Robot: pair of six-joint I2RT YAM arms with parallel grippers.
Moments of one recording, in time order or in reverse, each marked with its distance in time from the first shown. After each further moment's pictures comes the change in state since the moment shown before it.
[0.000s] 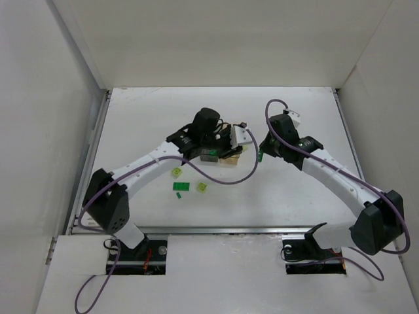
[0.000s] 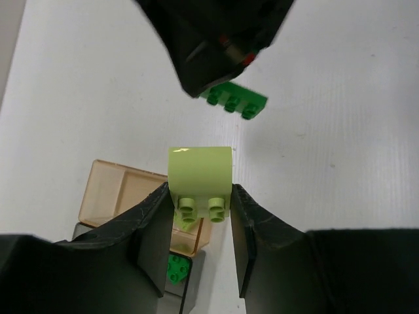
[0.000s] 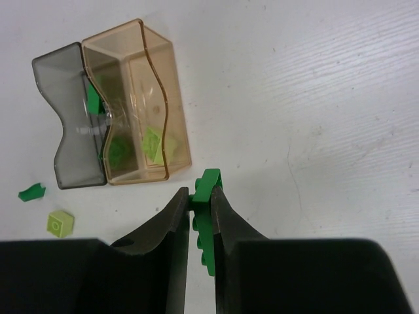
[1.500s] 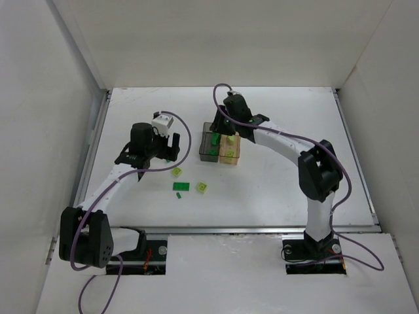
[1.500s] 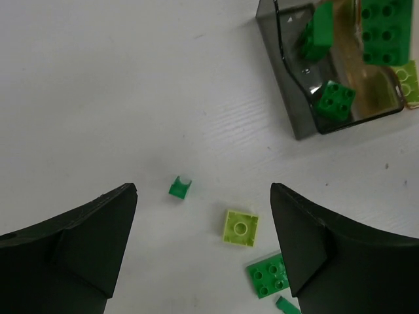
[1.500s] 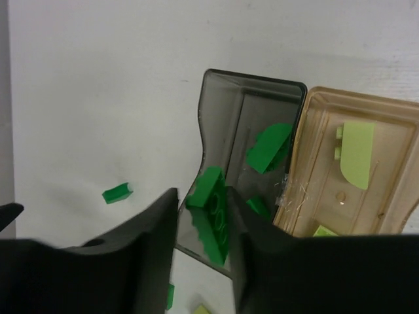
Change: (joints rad) left arm 0.544 -0.293 -0.446 0.116 -0.329 -0.528; right arm 0.099 0.604 0.486 0.280 -0.275 -0.141
